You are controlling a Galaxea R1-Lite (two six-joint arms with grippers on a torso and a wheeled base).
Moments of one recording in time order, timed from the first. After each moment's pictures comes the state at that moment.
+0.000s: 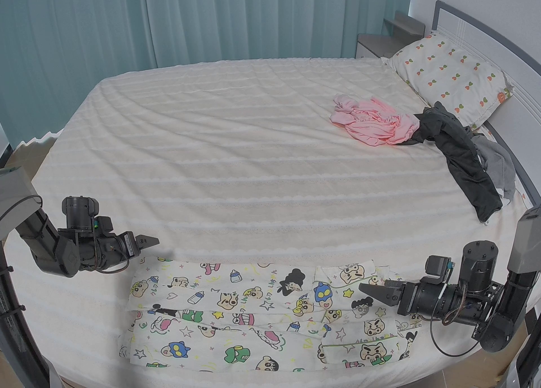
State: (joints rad) left arm 0.11 2.09 -0.70 -0.69 -0.35 -0.33; right arm 0.40 2.02 -0.08 -1.55 0.32 0.51
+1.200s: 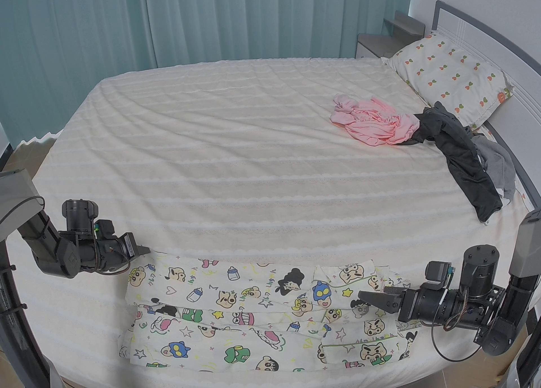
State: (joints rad) left arm 0.13 2.12 -0.71 -0.70 -0.48 -0.39; right arm 0.42 2.00 -0.05 -1.55 0.32 0.51
